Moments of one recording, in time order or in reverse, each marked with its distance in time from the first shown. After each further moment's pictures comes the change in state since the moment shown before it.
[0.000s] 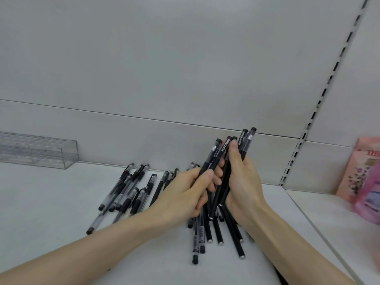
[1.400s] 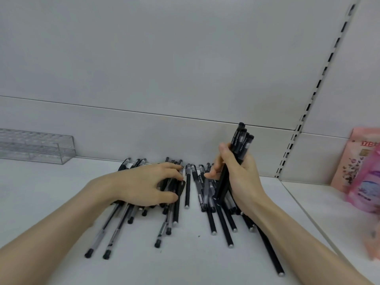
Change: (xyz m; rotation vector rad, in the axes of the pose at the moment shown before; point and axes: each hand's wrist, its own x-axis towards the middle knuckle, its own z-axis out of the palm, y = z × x) left_hand 0.011 -0.002 -0.071 1.105 -0.387 -0.026; right_hand 0.005 0.005 -0.025 -0.297 -0.024 -0.095
